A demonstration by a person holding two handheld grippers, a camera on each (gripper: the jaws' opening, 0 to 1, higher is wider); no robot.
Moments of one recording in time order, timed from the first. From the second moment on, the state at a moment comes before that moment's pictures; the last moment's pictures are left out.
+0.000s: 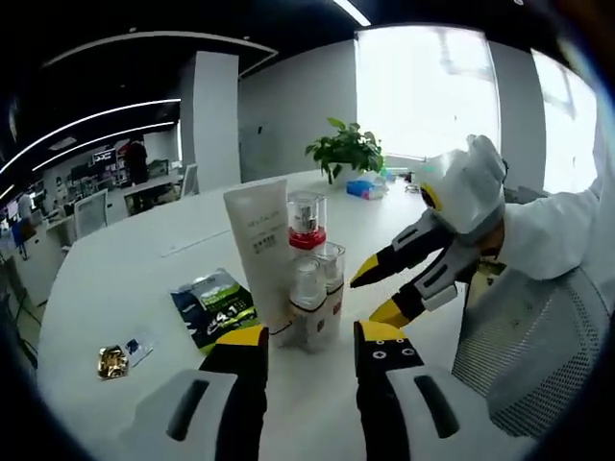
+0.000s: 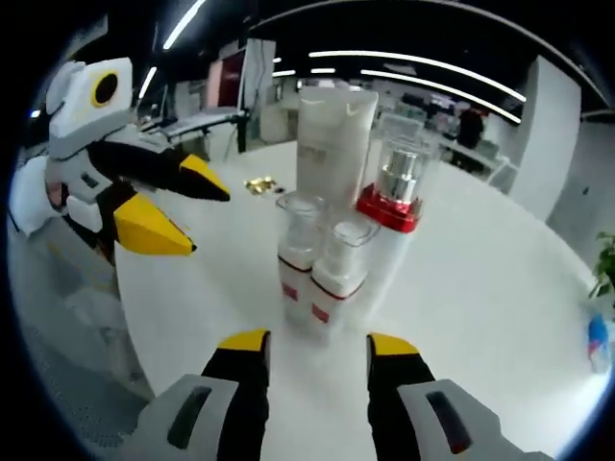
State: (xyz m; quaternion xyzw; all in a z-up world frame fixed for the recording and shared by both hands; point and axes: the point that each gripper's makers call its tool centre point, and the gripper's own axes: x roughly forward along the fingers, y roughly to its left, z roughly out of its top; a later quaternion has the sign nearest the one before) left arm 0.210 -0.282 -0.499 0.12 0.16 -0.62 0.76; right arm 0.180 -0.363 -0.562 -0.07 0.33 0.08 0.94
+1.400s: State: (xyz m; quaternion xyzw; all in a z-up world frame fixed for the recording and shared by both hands) left arm 0.217 -0.235 -0.497 0.11 0.21 -0.60 0.77; right arm 0.161 -0.347 -0.526 -0.04 0.30 0.08 0.95
